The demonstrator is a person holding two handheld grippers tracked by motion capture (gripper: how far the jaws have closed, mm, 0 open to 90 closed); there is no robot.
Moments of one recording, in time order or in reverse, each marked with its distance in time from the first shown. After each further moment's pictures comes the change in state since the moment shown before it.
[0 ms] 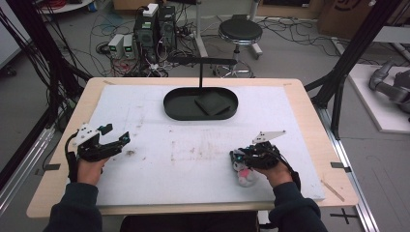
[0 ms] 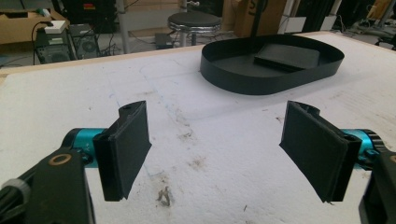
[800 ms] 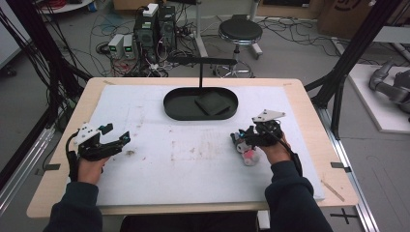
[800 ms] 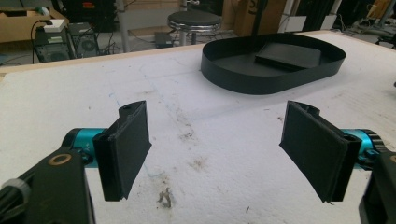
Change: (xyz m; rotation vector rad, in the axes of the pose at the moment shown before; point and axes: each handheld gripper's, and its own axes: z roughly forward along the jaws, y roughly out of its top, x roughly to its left) left arm 0.001 0.000 0.002 0.001 -0.001 -0.004; right arm -0.033 0.042 -0.001 -0.067 -0.356 -0.089
